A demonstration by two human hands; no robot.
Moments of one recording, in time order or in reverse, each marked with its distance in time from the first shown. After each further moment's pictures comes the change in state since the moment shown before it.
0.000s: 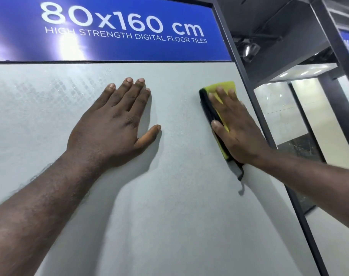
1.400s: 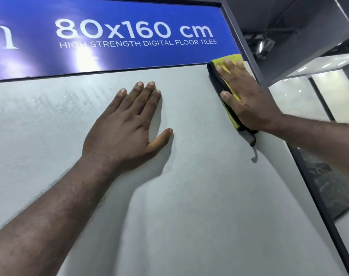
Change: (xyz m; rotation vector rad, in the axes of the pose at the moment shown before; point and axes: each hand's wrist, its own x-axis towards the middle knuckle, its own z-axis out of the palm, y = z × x) left_hand 0.006 0.001 -0.004 -0.016 -0.039 -0.018; right_hand 0.073 0.027 -0.014 -0.009 0.031 -0.067
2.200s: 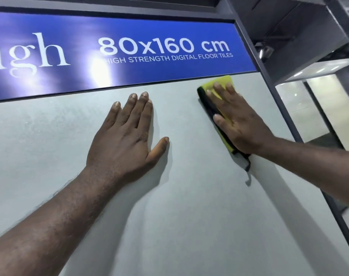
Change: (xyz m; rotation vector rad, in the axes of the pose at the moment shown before) left_hand -0.045 -0.064 -0.019 -0.003 -0.008 -0.067; right_hand -0.008 -0.100 0.020 0.021 0.008 -0.023
